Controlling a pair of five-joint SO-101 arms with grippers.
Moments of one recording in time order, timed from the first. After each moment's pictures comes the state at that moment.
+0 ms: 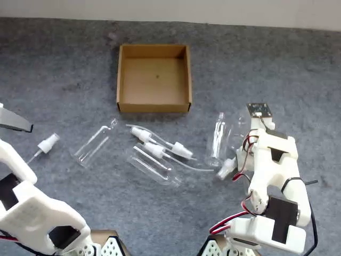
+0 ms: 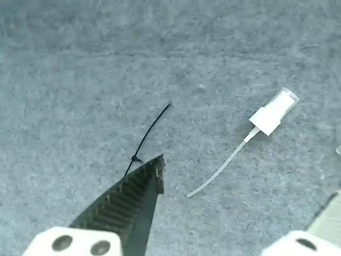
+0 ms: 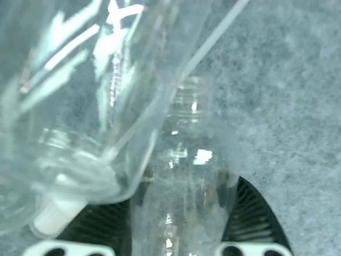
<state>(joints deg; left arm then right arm) -48.9 12.4 -33.1 99.6 -37.1 10.3 -3.4 44.7 51.0 20.9</state>
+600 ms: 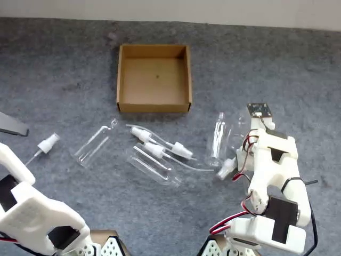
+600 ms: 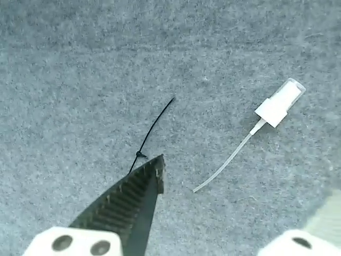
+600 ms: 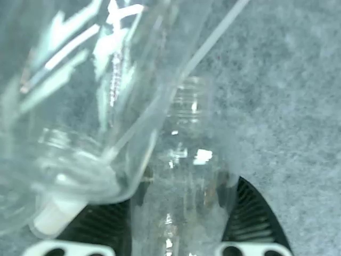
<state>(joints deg) -50.2 12.4 -33.1 99.9 -39.9 10.3 -3.4 44.7 51.0 20.9</state>
